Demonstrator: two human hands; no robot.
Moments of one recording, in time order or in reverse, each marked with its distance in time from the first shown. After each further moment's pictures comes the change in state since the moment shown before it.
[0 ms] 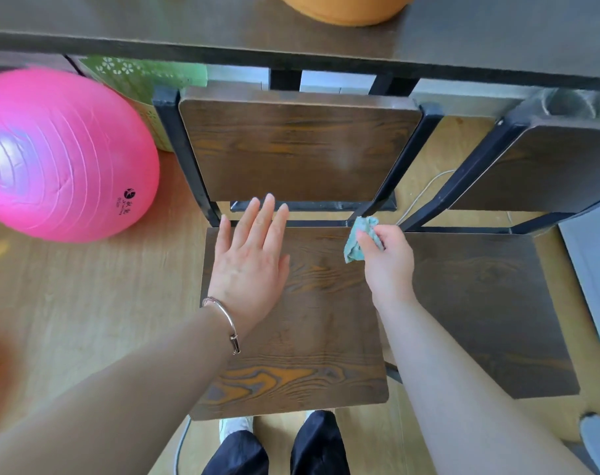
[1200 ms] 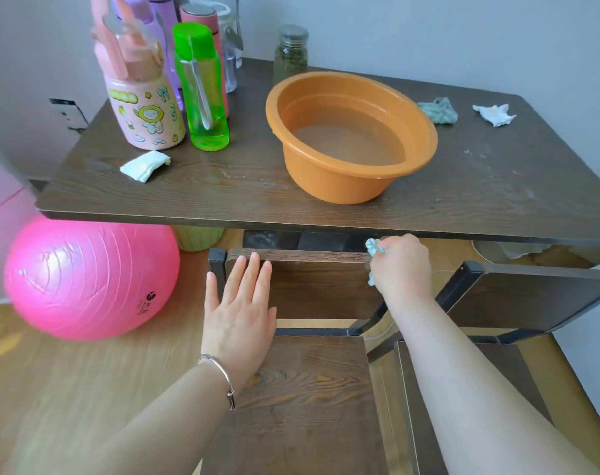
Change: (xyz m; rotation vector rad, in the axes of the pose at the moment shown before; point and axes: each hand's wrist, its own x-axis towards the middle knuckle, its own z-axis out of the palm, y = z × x) left_hand 0.071 -0.030 -0.093 0.119 0.164 -0.095; right_hand 0.054 -0.222 -0.045 -0.578 0.191 -0.204
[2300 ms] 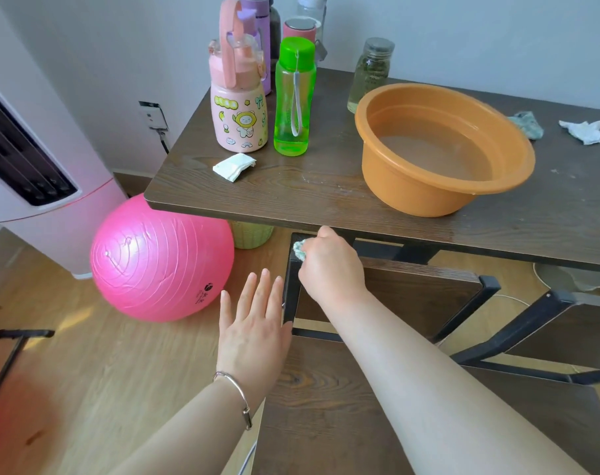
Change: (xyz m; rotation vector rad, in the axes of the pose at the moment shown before) left_hand -0.042 -0.080 -0.004 0.025 0.046 -0.138; right_hand -0.083 -0.158 0.062 -0.072 -0.184 -0.645
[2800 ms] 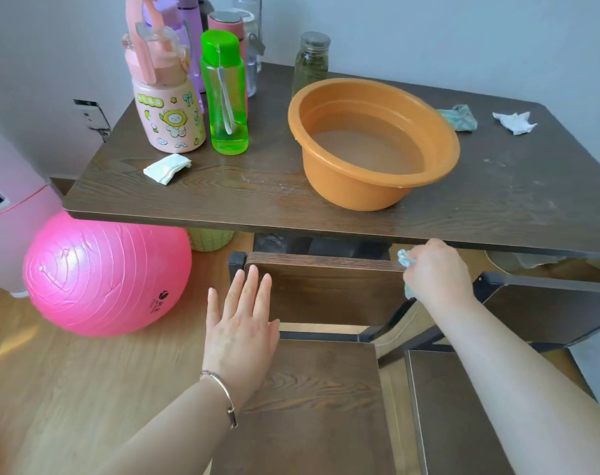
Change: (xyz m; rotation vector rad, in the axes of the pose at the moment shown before) left_hand 0.017 0.061 0.011 -0.028 -0.020 0.085; right_hand -0.037 0.192 -0.073 -0.211 -0.017 0.565
